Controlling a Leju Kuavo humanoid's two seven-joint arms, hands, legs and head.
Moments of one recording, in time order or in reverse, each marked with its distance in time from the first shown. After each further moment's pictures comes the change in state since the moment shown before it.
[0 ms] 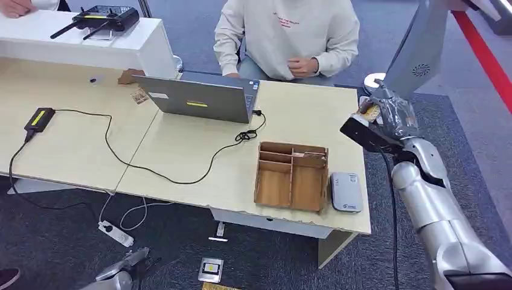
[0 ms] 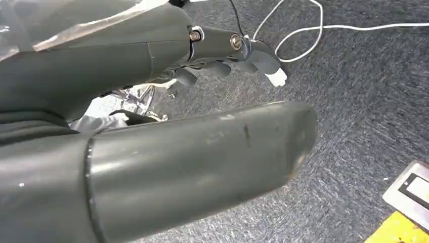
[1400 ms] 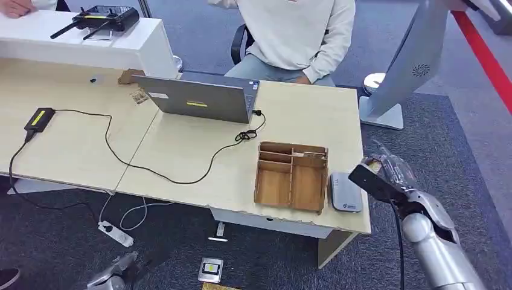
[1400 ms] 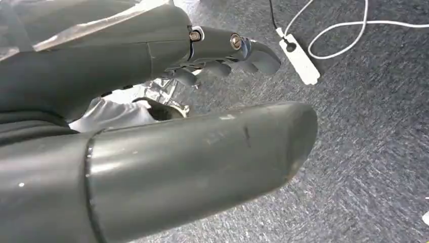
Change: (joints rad) left arm 0.028 0.008 0.077 0.032 -0.017 0.041 0.036; right arm 0.359 -0.130 -0.026 -0.324 -0.153 0.255 0.128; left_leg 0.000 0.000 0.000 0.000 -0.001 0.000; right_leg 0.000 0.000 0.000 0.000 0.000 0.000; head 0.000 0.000
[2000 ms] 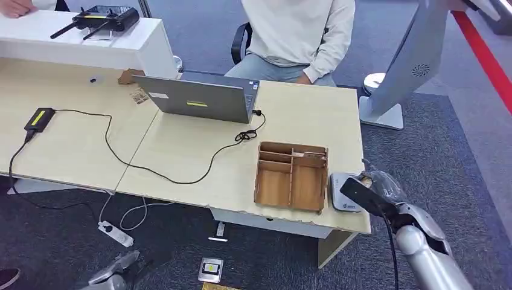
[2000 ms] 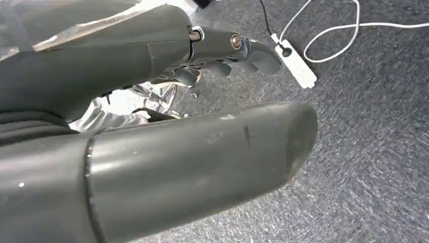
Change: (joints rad) left arm -0.009 0.000 0.003 -0.001 -0.055 -0.029 0.001; right arm 0.071 -0.003 0.034 -0.035 -0.029 0.077 0.089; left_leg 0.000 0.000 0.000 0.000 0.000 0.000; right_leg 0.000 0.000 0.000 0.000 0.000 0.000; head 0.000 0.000
